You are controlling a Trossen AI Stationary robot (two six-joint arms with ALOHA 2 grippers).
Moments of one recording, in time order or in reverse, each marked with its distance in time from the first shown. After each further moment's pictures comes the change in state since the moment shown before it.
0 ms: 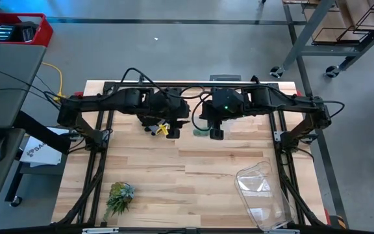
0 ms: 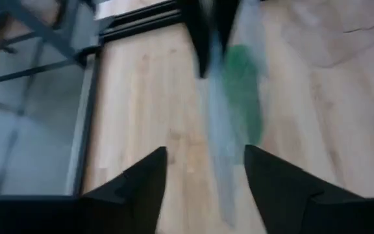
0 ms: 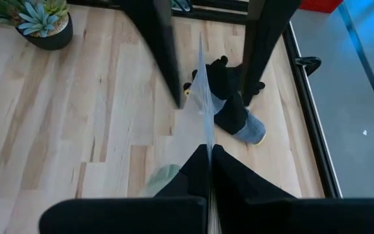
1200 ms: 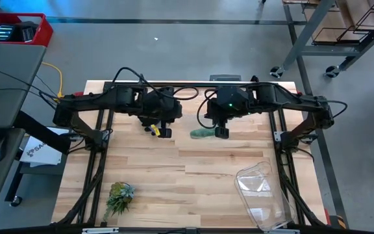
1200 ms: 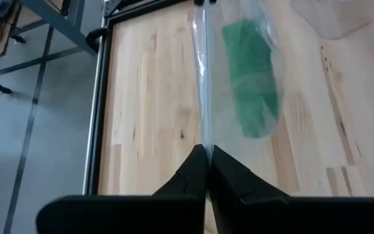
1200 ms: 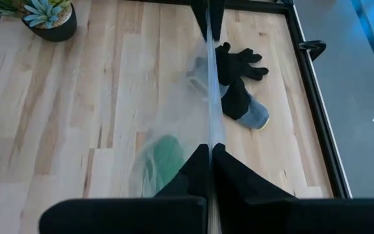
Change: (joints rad) left arm -0.006 -0.051 0.002 -0.145 -0.075 0.009; right arm -0.013 -0.043 0.000 -0.103 -0.031 0.026
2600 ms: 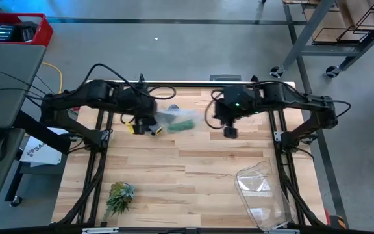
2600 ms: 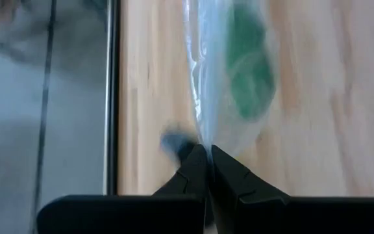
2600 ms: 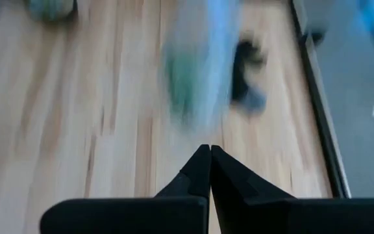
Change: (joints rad) left arm -0.009 -0.165 -0.002 -0.274 -0.067 -0.008; right arm 0.000 -0.033 0.000 -0.044 0.000 -0.001
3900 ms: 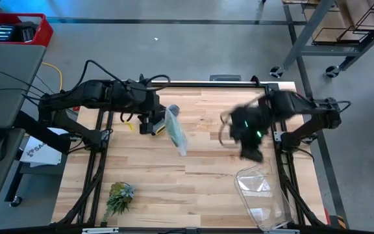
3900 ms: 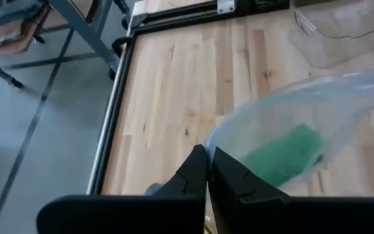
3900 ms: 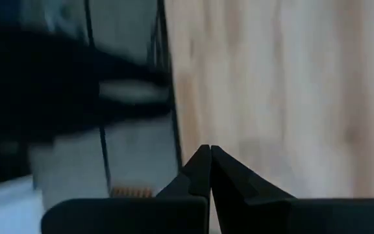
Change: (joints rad) left arm -0.021 -0.028 0.000 0.203 0.035 -0.111; right arm 0.114 -0.039 0.000 -0.288 -0.589 0.496
